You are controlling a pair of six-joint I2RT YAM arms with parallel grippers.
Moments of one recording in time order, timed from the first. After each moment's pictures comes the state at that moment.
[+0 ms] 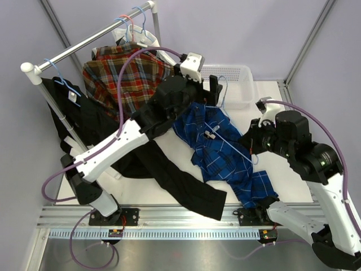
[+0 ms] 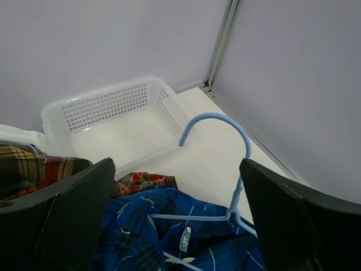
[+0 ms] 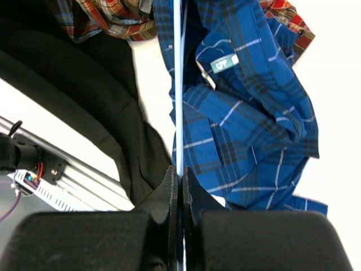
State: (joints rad) left arm -0.92 1.60 1.75 -0.18 -0.29 -0.18; right arm 0.50 0.90 1.40 -1.05 -0.10 0.27
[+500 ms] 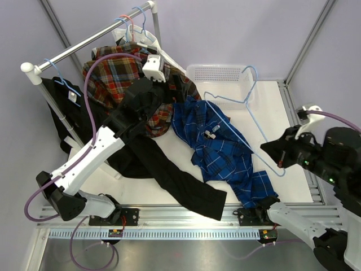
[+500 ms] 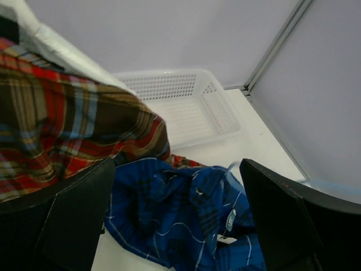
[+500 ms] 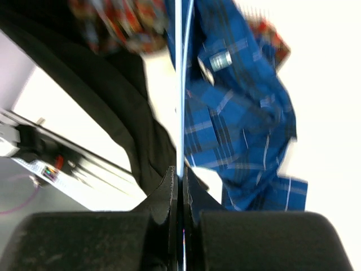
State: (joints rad) left arm -0.73 1.36 1.50 -0.20 -0.26 -0.30; right arm 0.50 0.84 1.75 -1.34 -0.07 0.27
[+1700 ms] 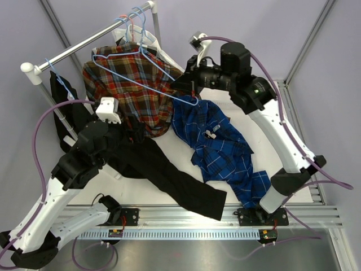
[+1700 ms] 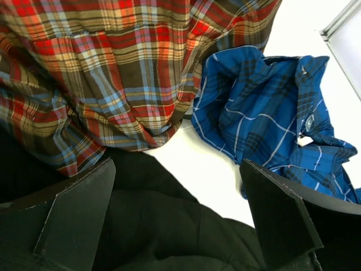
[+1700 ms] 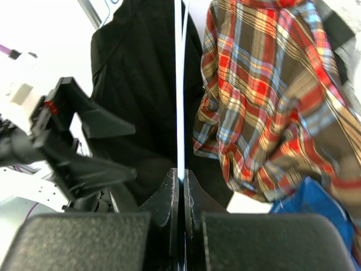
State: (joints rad) left arm -0.67 0.78 1.15 -0.66 -0.37 -0.33; right arm 0.65 1.65 2.11 -0.63 -0.51 0.18
